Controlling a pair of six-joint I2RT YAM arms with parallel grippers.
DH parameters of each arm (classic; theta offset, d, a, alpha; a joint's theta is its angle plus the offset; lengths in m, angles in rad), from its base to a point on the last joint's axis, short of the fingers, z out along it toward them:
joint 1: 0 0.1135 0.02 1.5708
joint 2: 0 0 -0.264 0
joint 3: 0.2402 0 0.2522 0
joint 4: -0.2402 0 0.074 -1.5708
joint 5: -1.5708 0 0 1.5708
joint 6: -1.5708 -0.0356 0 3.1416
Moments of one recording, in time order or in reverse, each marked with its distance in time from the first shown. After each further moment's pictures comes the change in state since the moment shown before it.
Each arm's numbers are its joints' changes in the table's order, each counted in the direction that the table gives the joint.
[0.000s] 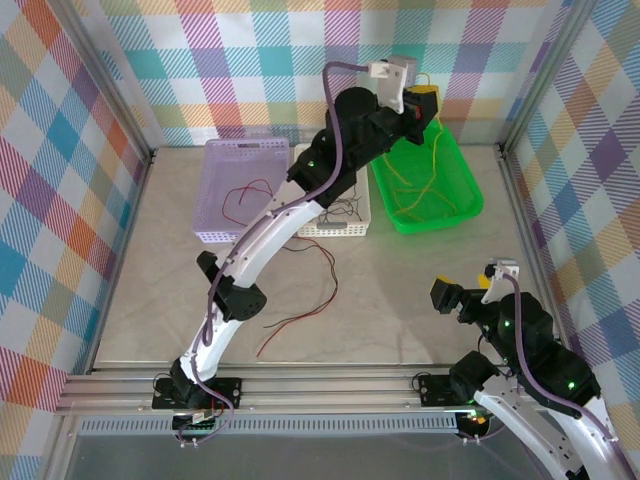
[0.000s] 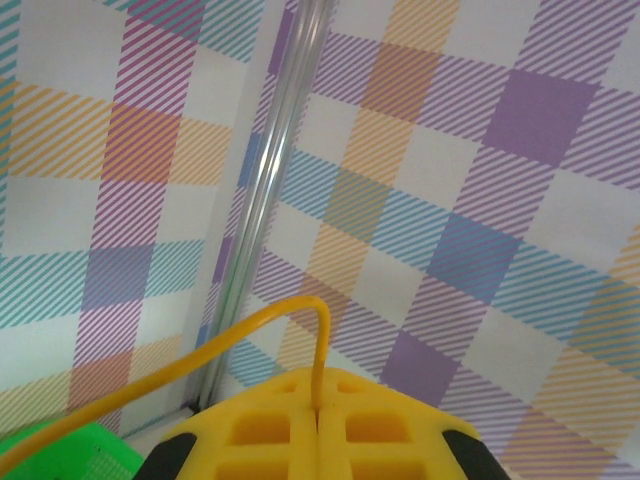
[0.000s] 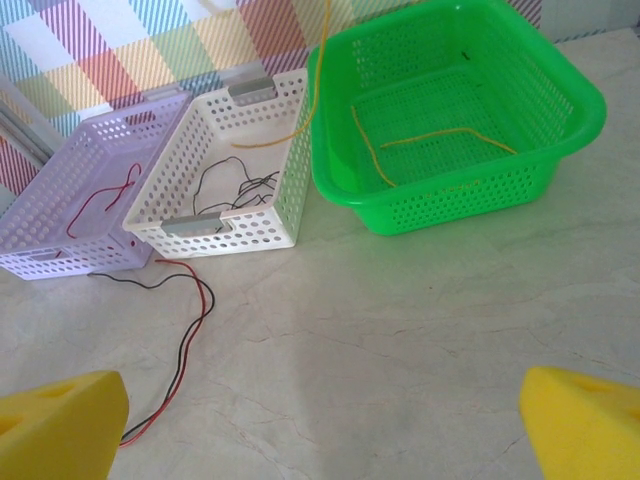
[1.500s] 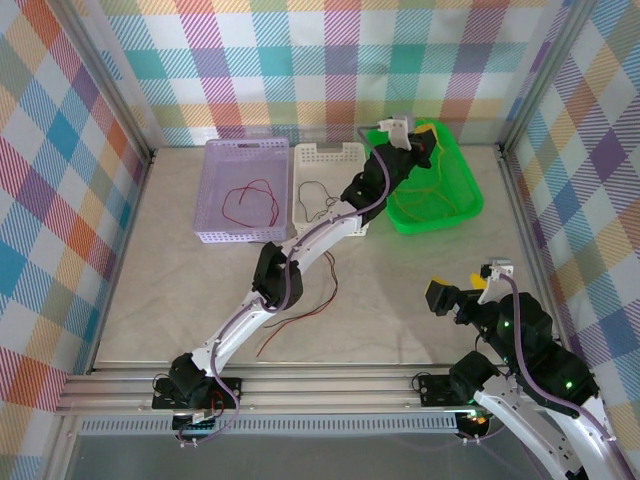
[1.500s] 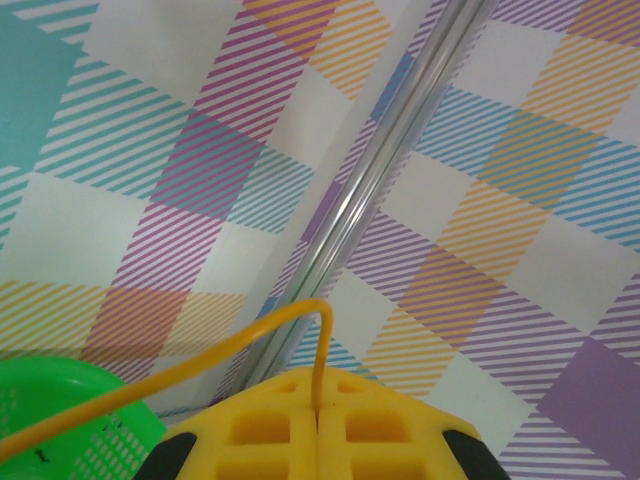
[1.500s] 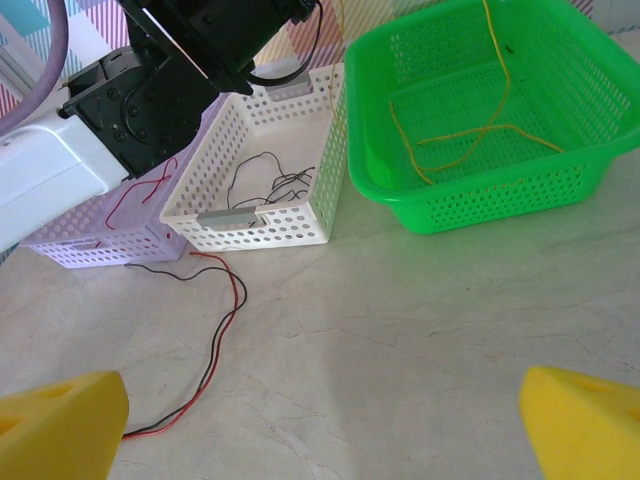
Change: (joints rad) left arm 0.054 -0.542 0.106 0.508 0.090 0.182; right arm 0.000 0.008 -0.019 0.038 0.068 0.001
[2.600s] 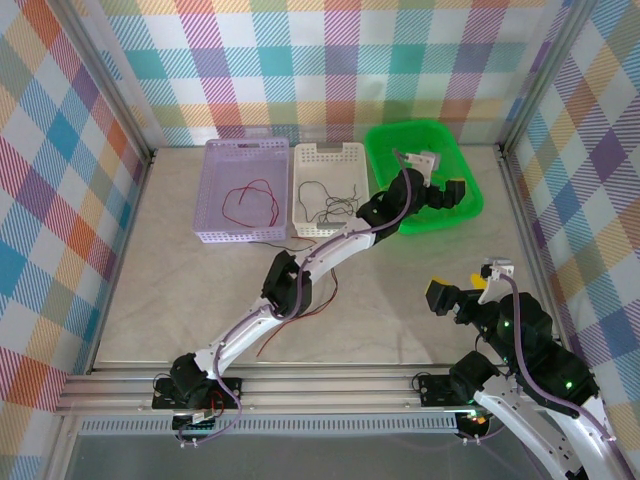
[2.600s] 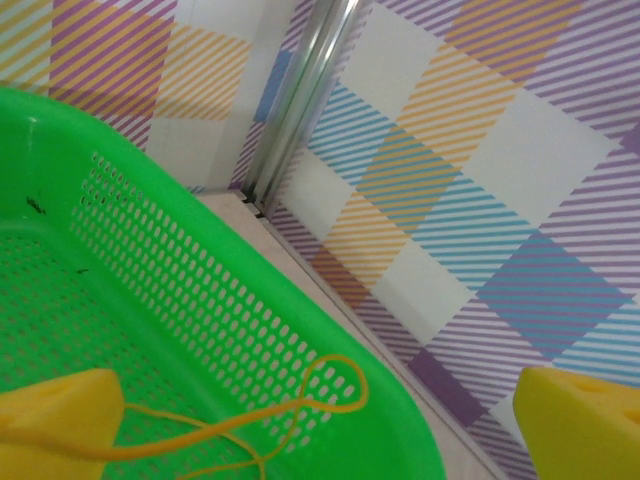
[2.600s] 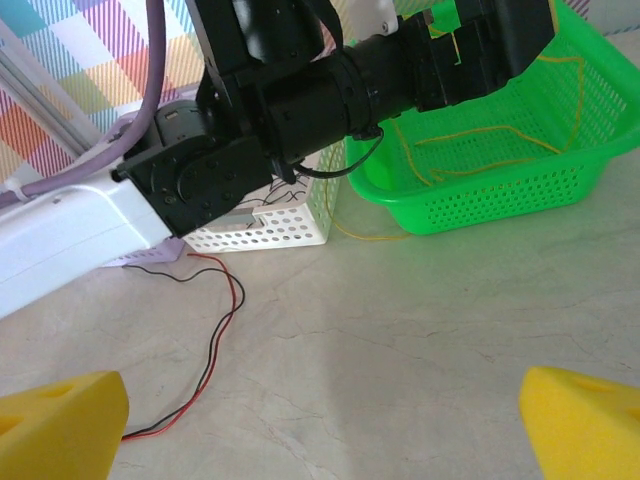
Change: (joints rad) left arm -0.064 -0.056 0.000 -0.324 -0.056 -0.055; right arm 0.000 0.000 0.000 -0.001 -0.006 -0.001
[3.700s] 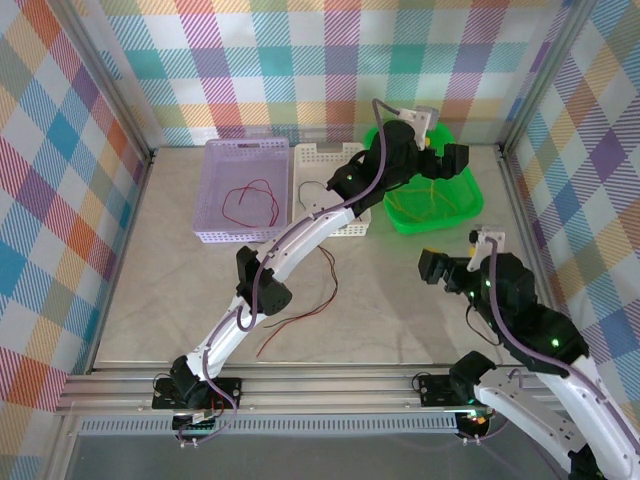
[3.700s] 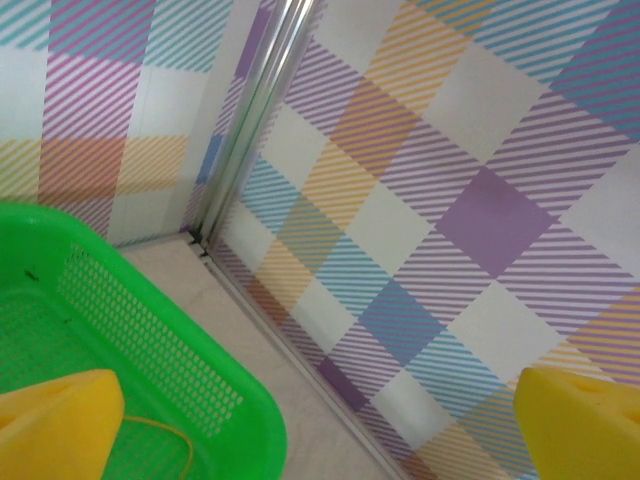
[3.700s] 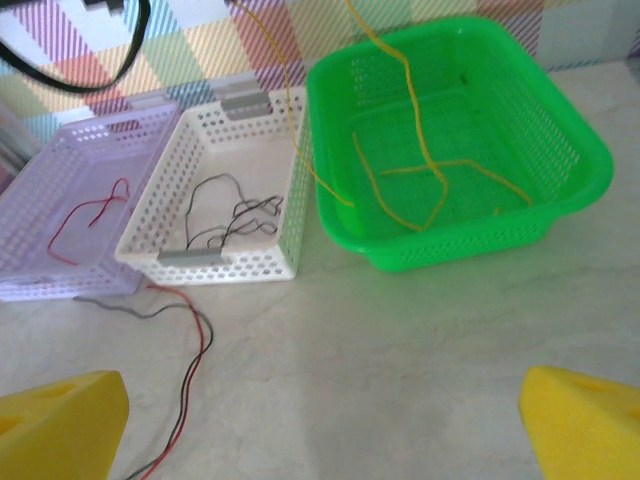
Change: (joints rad) left arm -0.002 0.351 -0.009 -0.367 -0.076 0.024; right arm -0.016 -0.339 0.195 0.066 -0.099 0.036
